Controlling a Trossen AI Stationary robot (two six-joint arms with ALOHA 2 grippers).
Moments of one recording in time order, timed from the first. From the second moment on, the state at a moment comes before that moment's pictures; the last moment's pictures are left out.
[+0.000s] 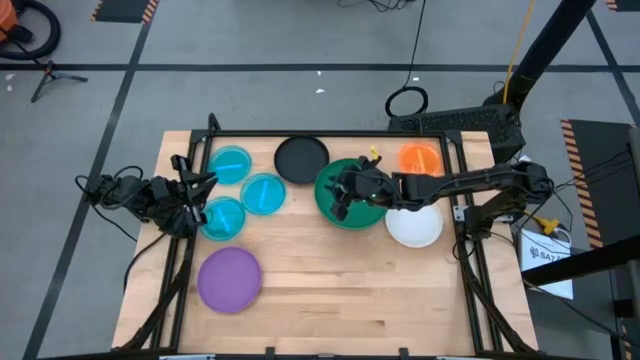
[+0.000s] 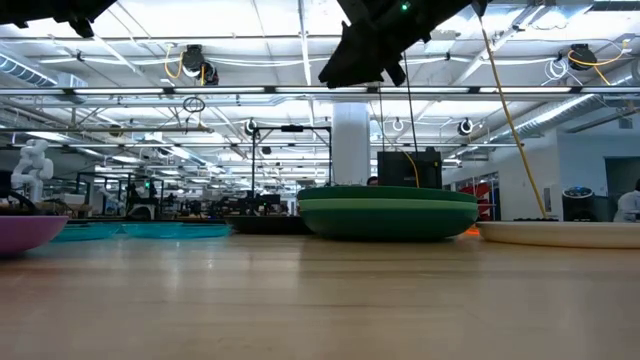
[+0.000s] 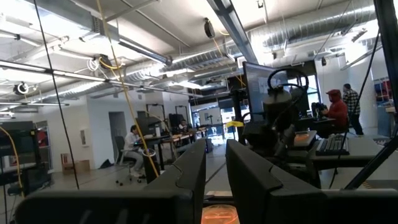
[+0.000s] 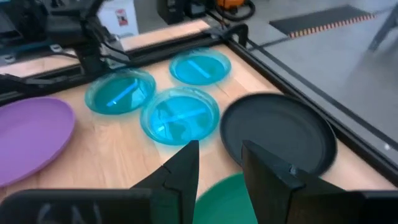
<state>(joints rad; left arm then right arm) -0.37 0.02 0.24 0.29 -0.59 0.47 -0.01 1.49 1.05 -0.04 0.39 0.24</state>
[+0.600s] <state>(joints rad) -0.37 0.02 0.24 0.29 -0.59 0.46 -0.01 1.51 1.05 -0.05 0.40 0.27</state>
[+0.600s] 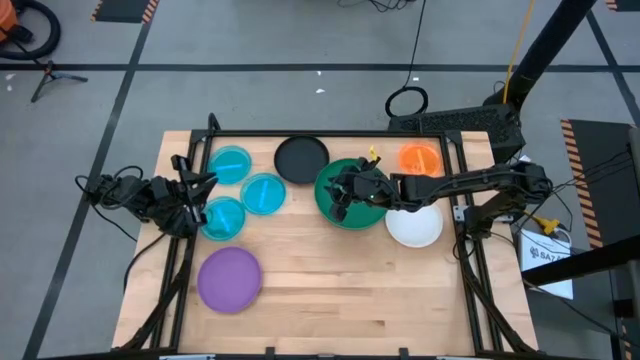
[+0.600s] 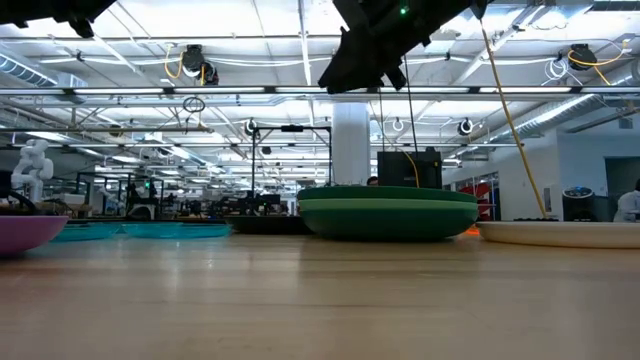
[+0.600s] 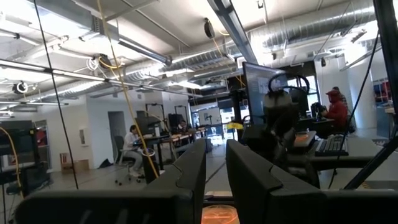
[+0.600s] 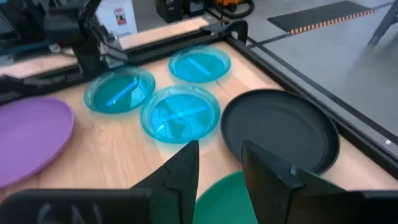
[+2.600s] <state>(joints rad) 0.09 0.27 0.24 0.30 -0.63 0.44 -0.51 1.99 1.60 -0.31 0.16 0.30</state>
